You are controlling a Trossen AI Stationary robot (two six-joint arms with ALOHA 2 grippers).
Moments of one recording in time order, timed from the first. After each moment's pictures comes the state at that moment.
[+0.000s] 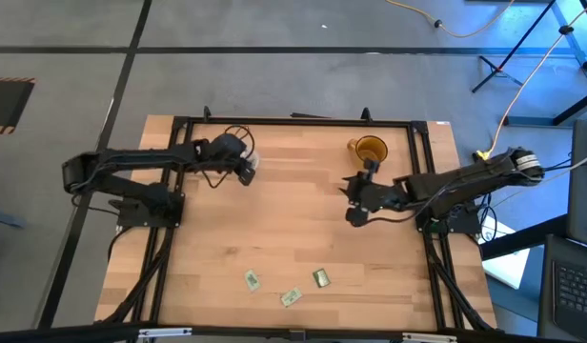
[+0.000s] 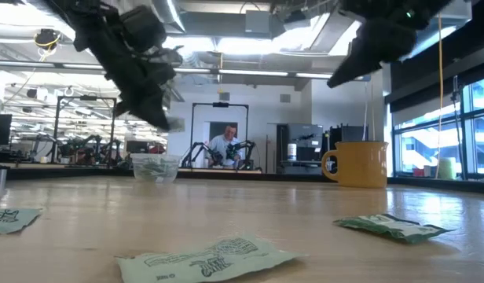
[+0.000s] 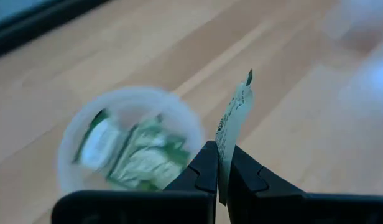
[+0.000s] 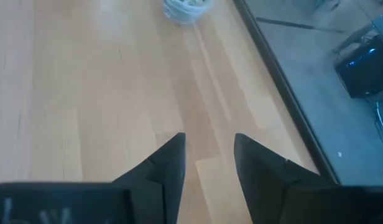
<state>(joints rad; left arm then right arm) 0.40 1.17 0.66 -0.32 -0.12 -0.43 0.20 1.19 0.81 -0.42 0.63 0.07</state>
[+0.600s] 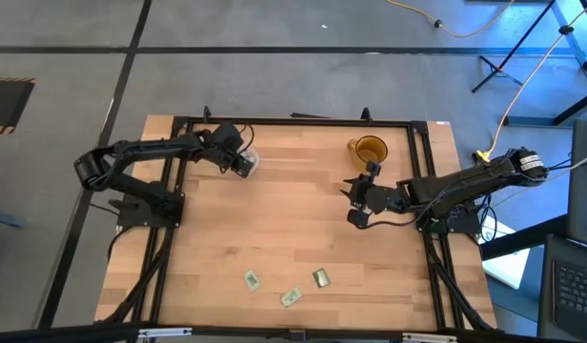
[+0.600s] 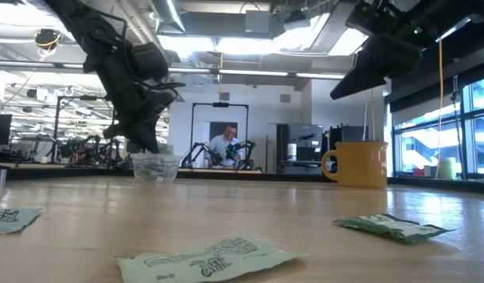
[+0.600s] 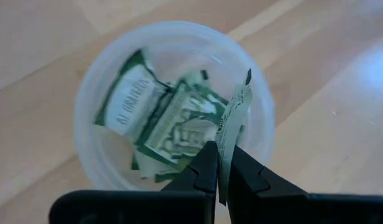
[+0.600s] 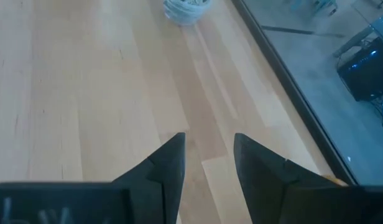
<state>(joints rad) 0.63 1.32 0.66 -0.37 0.12 -0.43 0.20 1.14 0.66 -0.24 0.63 0.07</state>
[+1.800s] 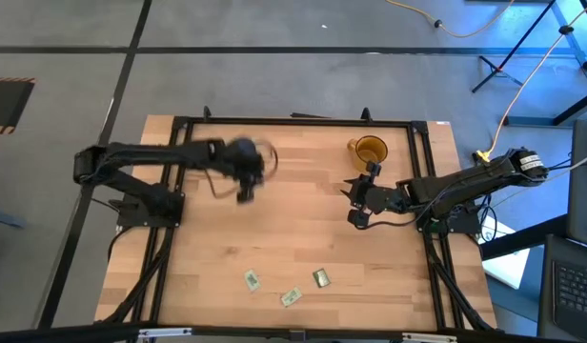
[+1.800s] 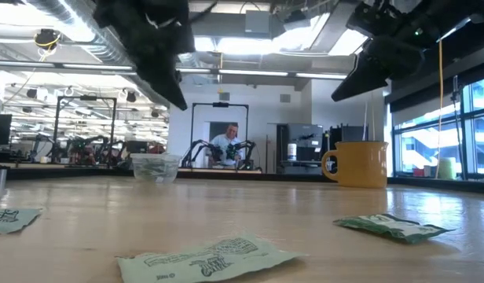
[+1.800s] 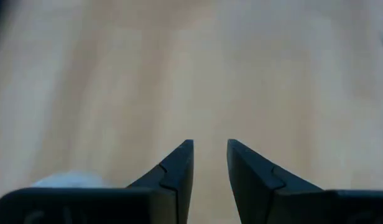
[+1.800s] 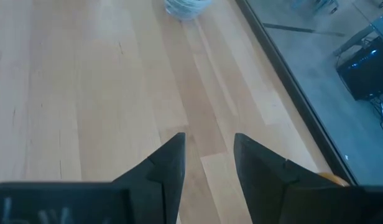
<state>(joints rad) 0.28 1.30 0.91 -0.53 0.10 0.09 0.20 1.14 0.66 -0.26 0.63 0.07</state>
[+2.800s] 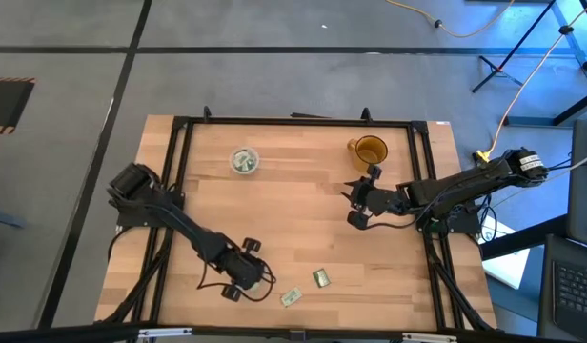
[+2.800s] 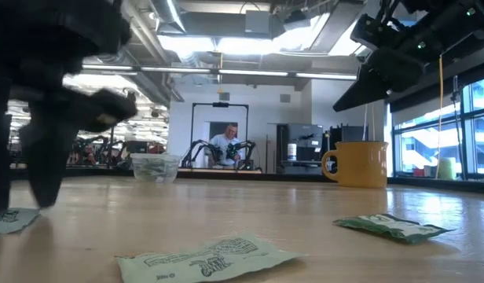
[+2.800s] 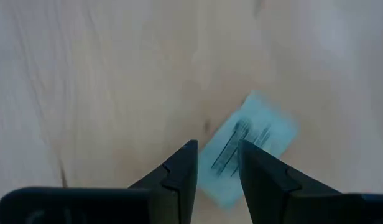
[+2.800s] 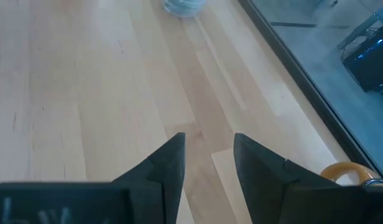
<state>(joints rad) -0.60 1.76 0.95 -0.32 -0.09 -0.29 0.20 1.14 0.57 -0.14 0.62 0.13</state>
